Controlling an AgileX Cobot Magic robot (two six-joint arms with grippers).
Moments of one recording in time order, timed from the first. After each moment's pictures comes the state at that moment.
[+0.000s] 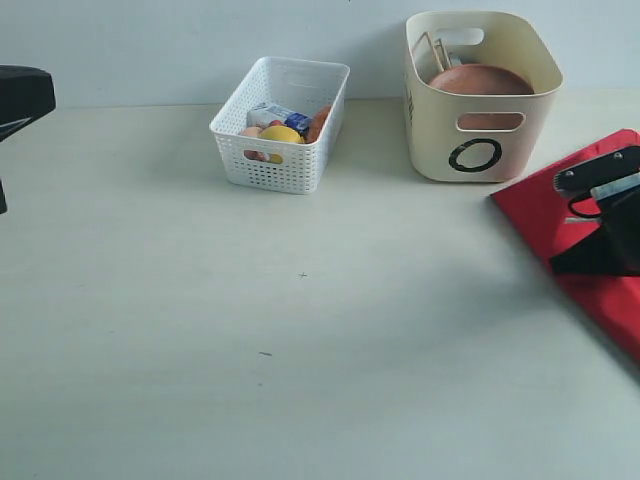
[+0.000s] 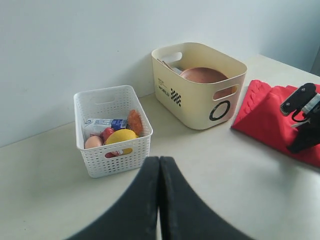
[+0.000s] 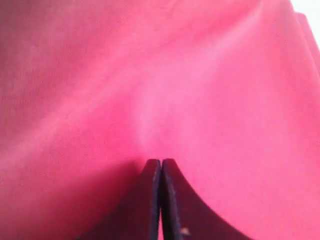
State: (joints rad) left arm -0.63 0.78 -0.57 0.04 0.13 -0.04; right arm -0.01 1.98 -0.70 1.27 -0.55 -1.34
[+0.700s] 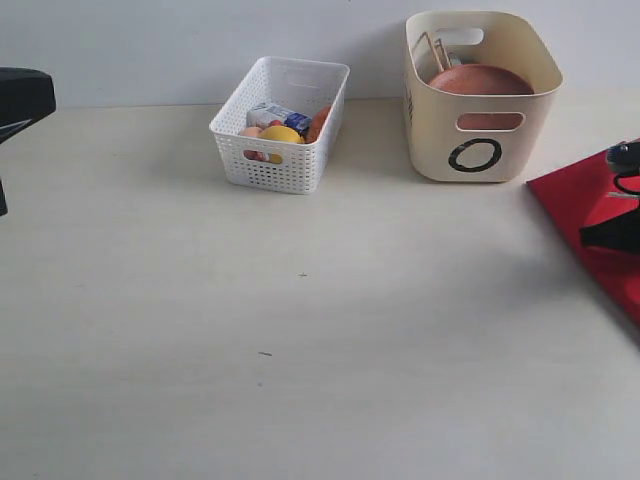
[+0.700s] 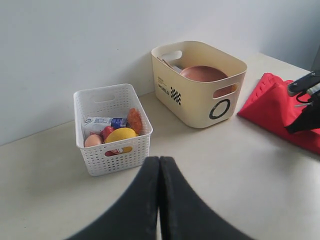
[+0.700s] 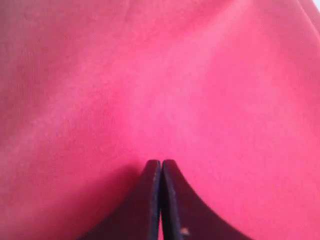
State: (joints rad) left arm -0.63 0.78 -0.57 0.04 0.14 -0.04; right arm -0.14 2.00 -0.81 1.32 -0.45 -1.30
